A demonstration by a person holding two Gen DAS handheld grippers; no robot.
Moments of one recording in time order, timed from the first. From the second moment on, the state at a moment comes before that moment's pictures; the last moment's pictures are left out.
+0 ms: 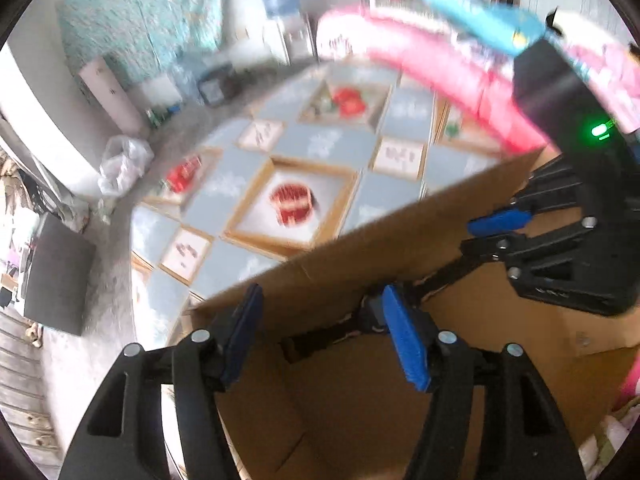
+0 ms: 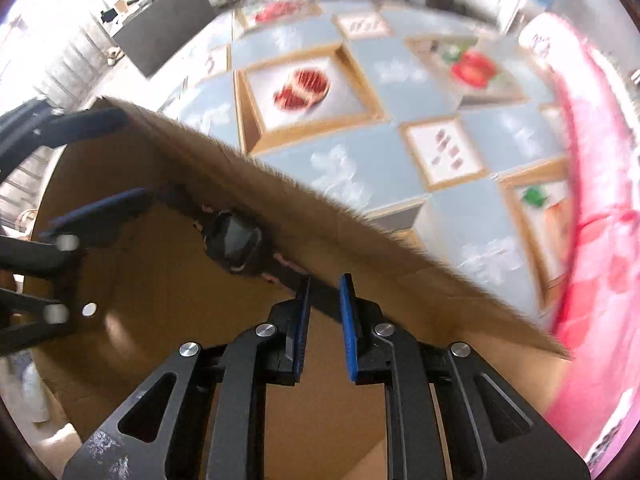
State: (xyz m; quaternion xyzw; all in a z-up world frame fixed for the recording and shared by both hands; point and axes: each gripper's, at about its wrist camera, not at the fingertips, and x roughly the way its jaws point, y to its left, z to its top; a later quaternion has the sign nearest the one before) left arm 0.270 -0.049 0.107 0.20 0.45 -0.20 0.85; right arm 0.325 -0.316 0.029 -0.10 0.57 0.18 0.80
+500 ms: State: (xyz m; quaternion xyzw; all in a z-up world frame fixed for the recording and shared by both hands) left arm 0.070 0.071 0.175 0.12 0.32 -0.09 0.93; right arm 0.122 -0.370 0.167 0.00 0.32 0.24 0.91
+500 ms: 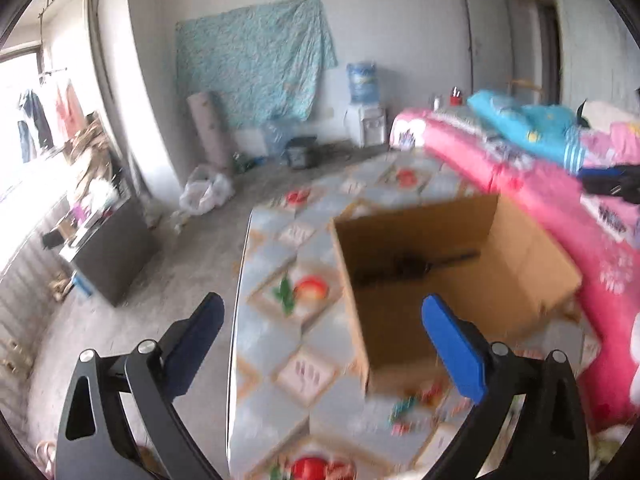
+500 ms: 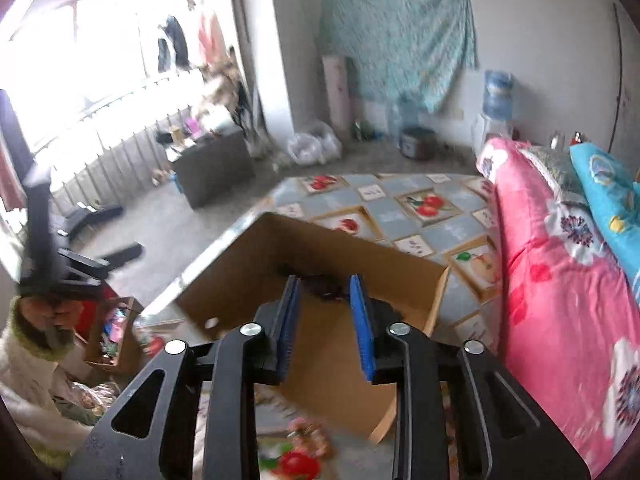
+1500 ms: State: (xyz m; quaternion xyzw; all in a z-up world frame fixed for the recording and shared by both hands) left arm 0.037 0.055 -0.011 0.12 0.45 -0.07 0.88; right arm 0.110 -0.269 0.000 0.12 0.49 0.27 0.82
